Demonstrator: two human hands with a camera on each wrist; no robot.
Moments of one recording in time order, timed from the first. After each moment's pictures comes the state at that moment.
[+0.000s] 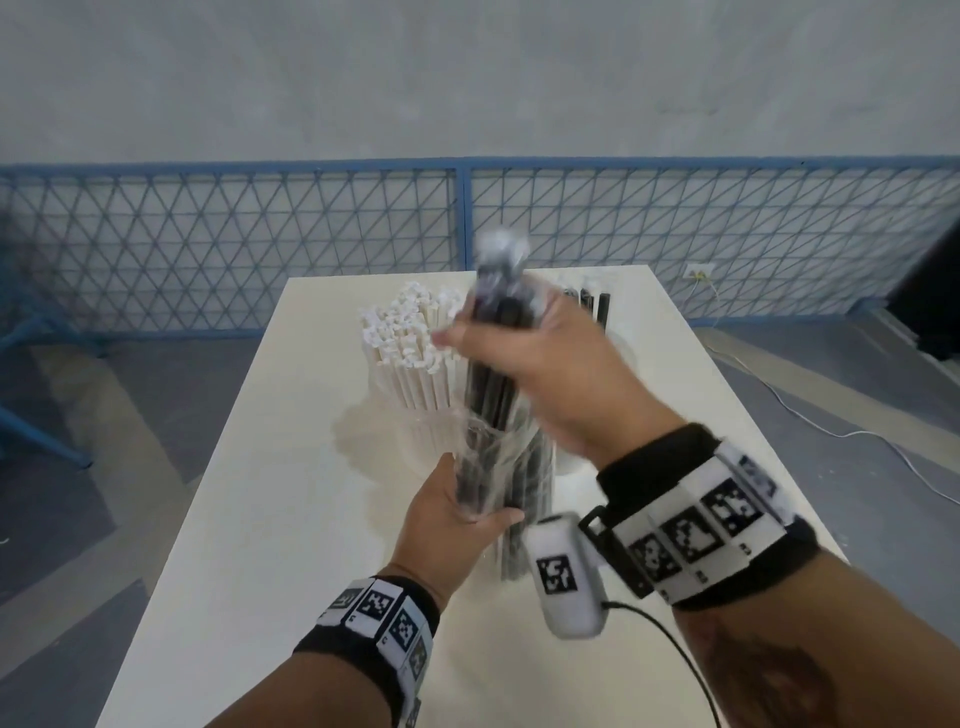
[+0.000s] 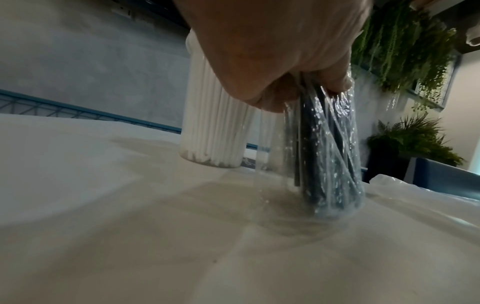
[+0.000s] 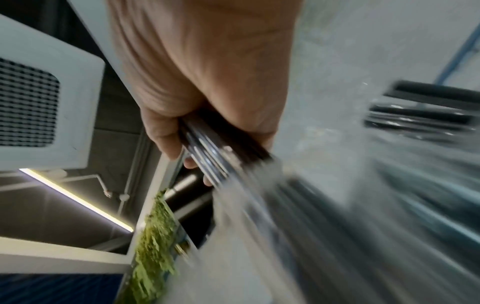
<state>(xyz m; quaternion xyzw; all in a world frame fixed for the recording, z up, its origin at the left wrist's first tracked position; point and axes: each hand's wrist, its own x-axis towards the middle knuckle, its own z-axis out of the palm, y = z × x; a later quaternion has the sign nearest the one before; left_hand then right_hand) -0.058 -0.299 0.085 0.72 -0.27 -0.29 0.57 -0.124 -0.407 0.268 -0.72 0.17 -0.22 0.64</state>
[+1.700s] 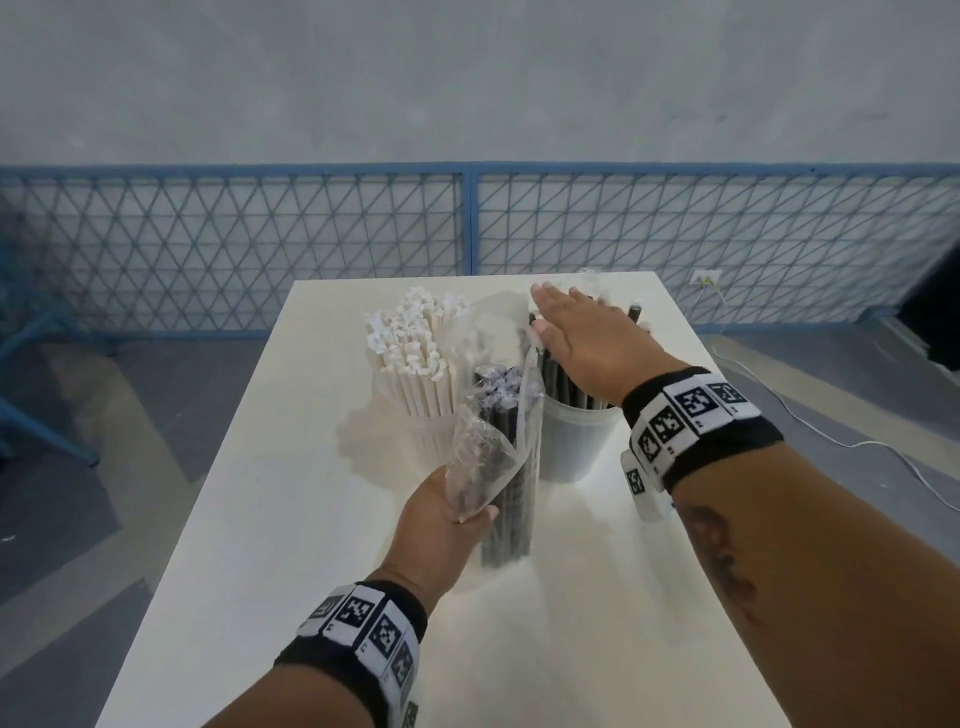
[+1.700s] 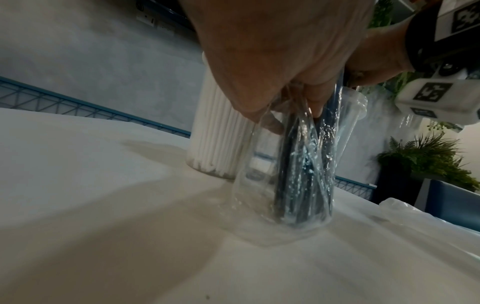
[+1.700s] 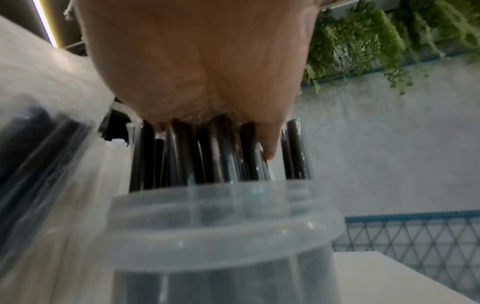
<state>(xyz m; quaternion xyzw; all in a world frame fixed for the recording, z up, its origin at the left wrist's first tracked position) -0.042 -0.300 0.075 0.77 -0.28 -0.25 0.52 -0.103 -0.525 0.208 -0.97 0.25 -0.01 0.07</state>
